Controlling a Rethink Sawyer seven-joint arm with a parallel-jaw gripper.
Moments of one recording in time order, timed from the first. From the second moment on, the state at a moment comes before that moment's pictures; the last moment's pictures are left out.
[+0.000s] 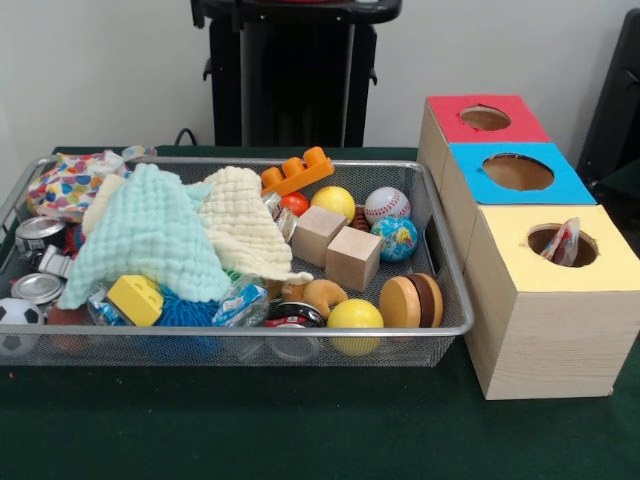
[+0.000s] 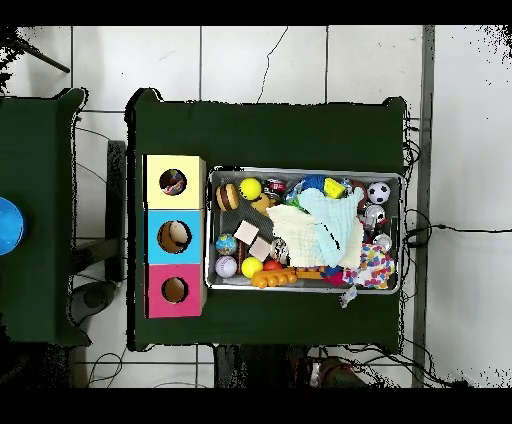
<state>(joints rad) -0.83 -1.09 0.00 2.39 -0.31 0.43 1.31</state>
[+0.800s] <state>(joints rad) -1.14 -1.01 0.19 2.35 -0.50 0.36 1.31</state>
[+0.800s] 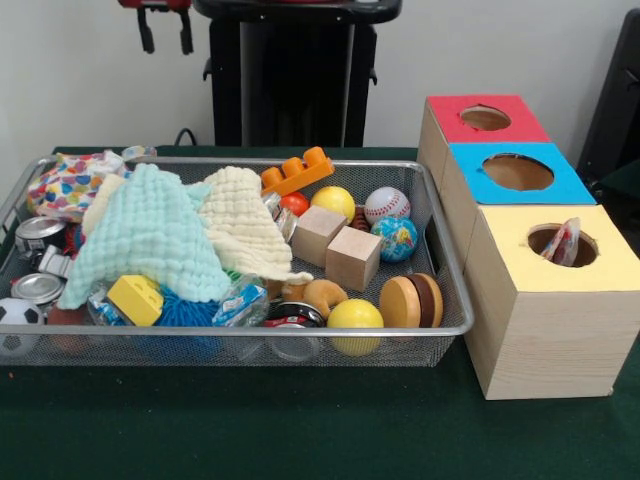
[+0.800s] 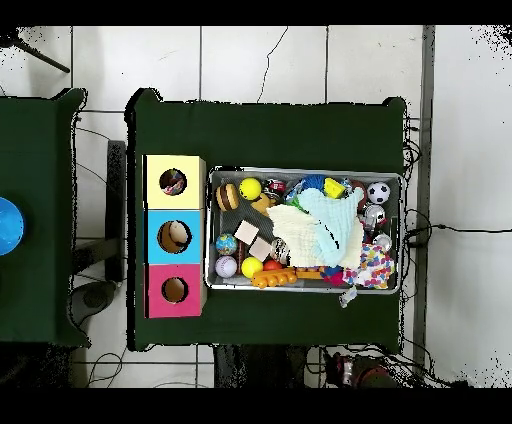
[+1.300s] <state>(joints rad) -1.42 -1.34 0.26 2.37 -0.32 0.52 1.24</state>
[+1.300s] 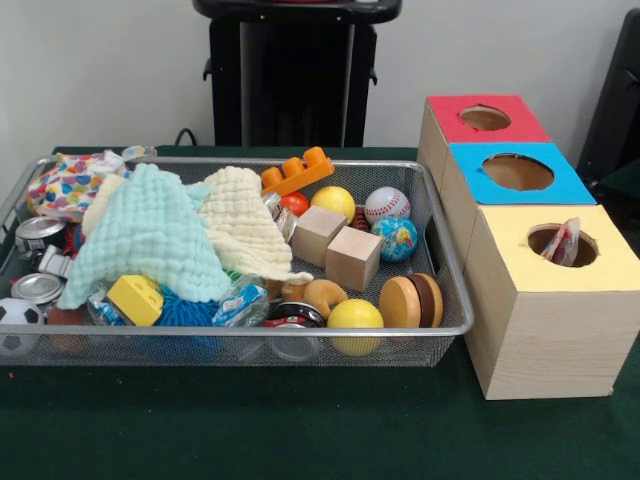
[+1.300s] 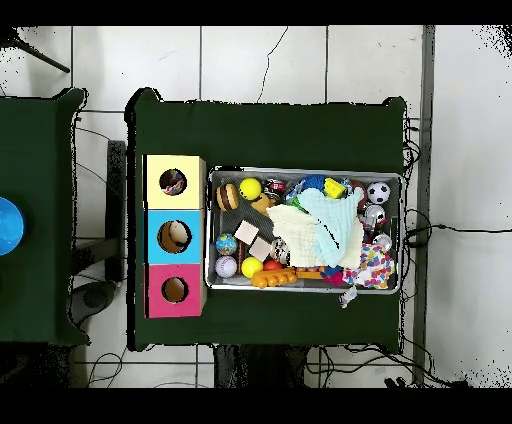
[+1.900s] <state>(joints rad) -1.42 -1.14 0.28 2.28 -0.50 0.46 1.22</state>
